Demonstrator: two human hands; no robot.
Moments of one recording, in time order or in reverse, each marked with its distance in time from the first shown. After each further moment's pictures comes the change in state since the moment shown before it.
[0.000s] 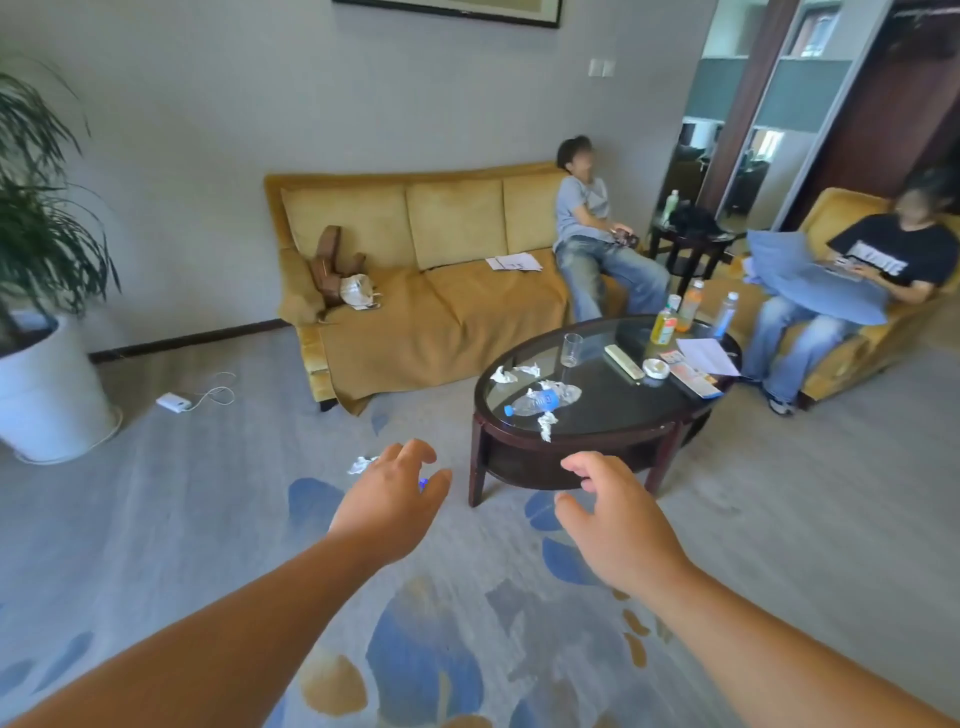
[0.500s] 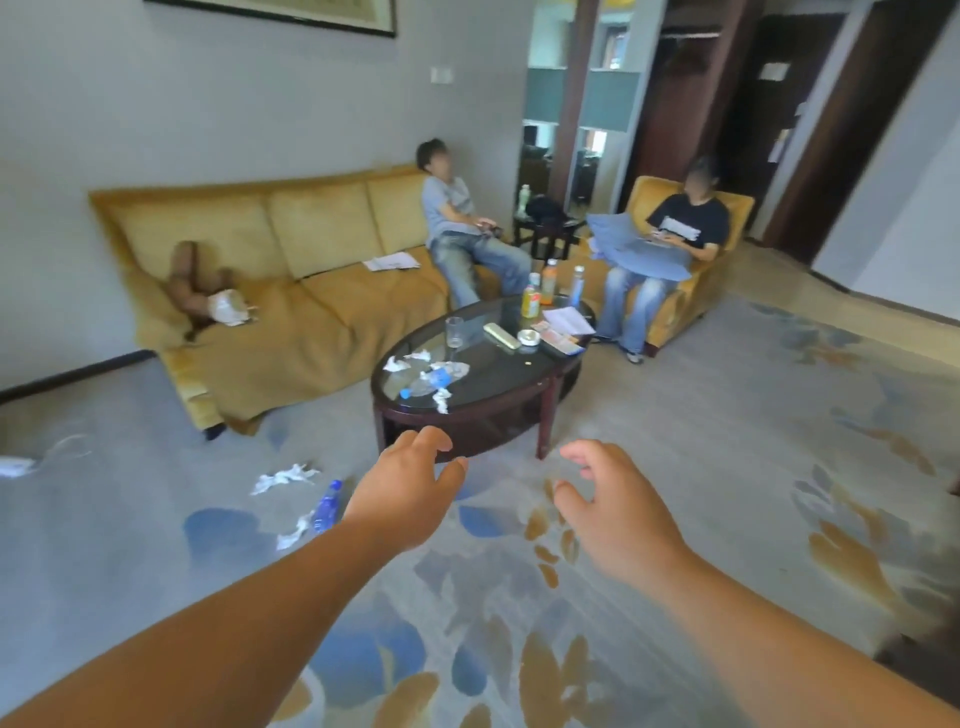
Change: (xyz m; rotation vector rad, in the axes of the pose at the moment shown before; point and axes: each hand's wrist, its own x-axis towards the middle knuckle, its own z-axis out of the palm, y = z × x) left_hand -0.104 0.088 0.033 -0.025 -0.126 0.271; right_hand -0.166 0.019 -0.068 -0.047 0.246 0.211
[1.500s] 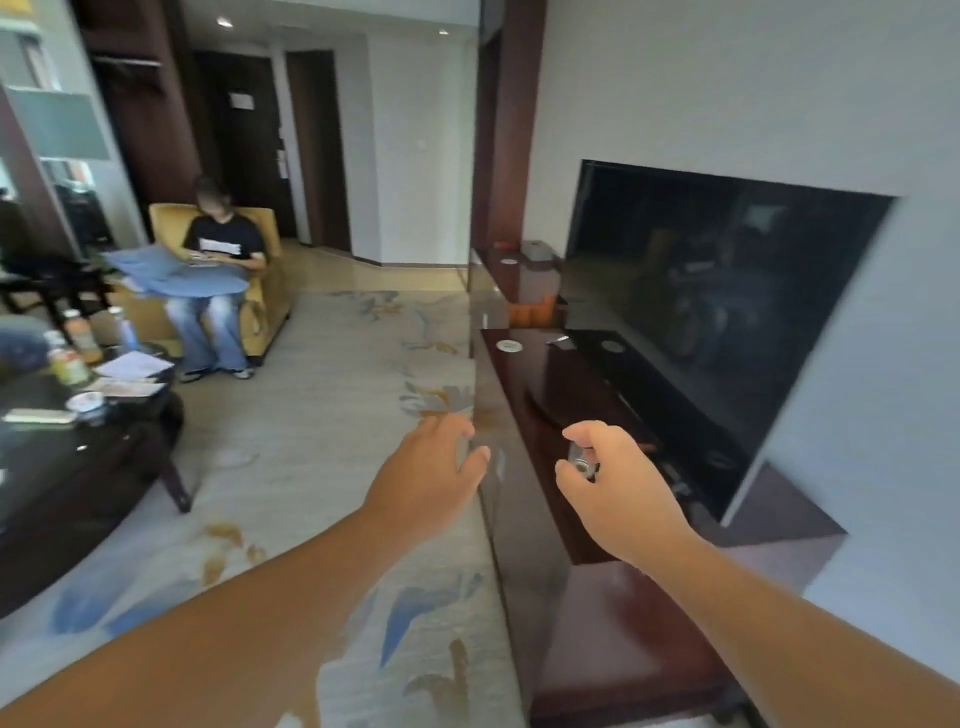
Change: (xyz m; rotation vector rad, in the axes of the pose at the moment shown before) left_hand -0.347 0.260 0.096 -0.181 -0.480 0.981; right_hand -0.489 0.033 -0.204 -0.184 0.643 0.659
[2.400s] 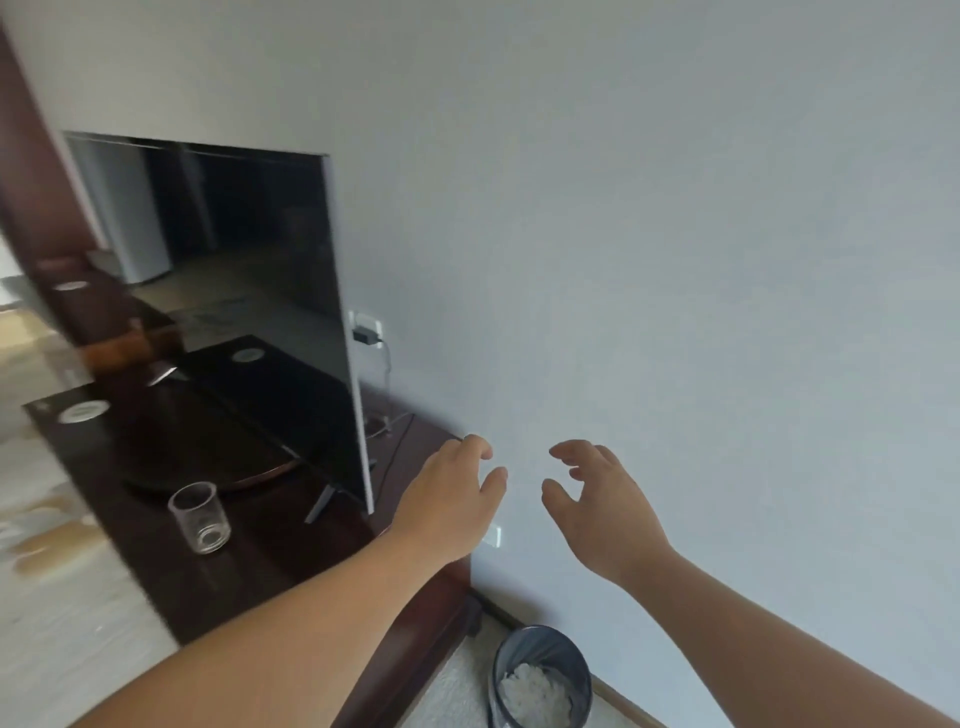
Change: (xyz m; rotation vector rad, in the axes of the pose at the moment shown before) left_hand 0.040 0.328 0.284 -0.164 -0.457 0.597; right_hand -0.130 0.256 -0.214 -0.155 0.476 0.625
